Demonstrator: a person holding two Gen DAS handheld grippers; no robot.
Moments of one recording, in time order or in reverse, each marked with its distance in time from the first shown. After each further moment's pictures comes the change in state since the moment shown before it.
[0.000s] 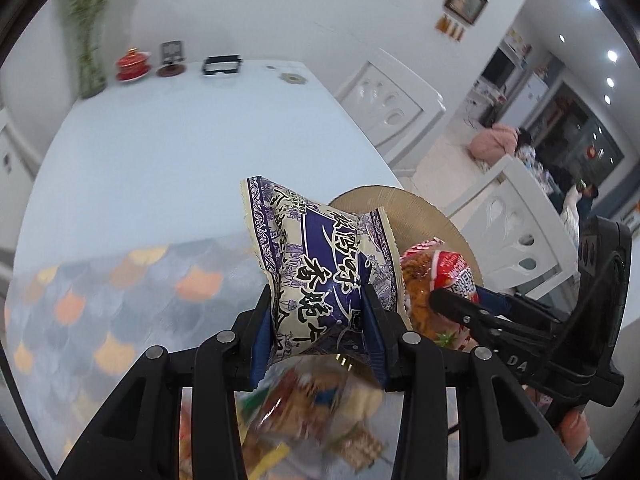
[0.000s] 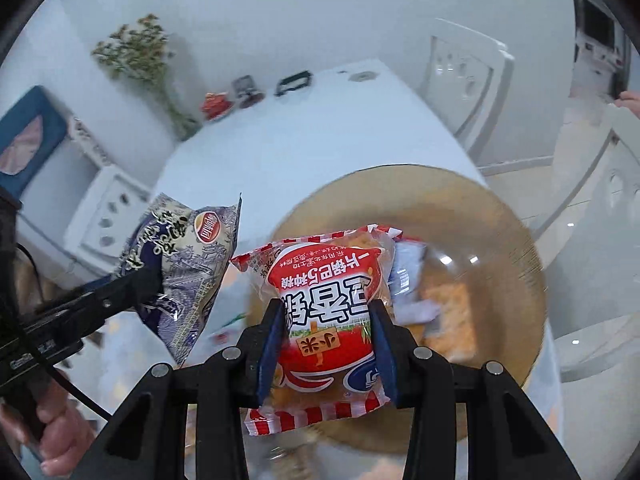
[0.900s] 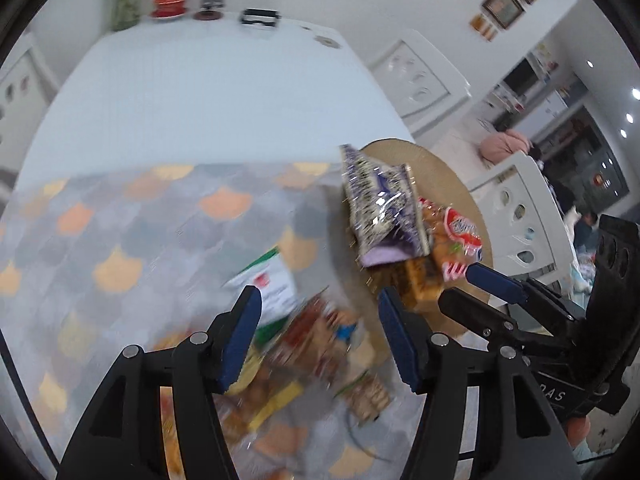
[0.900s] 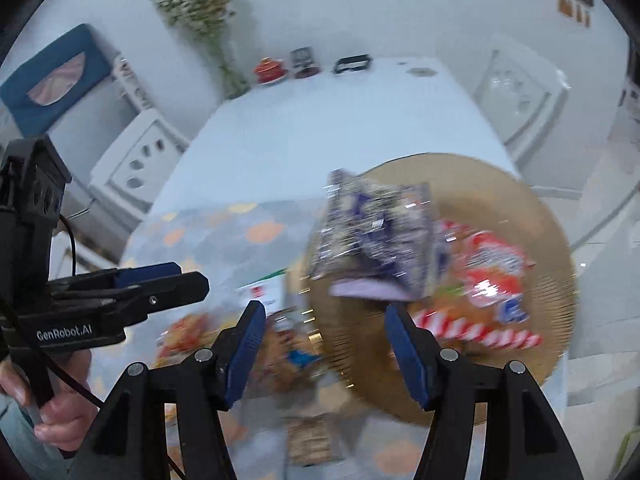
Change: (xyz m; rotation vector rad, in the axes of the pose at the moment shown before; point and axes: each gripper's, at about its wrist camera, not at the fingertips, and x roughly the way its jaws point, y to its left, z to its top) left arm -0.031 0.049 -0.064 -0.178 0.093 -0.011; right arm -0.012 0.054 -0.039 -0.196 0.058 0.092
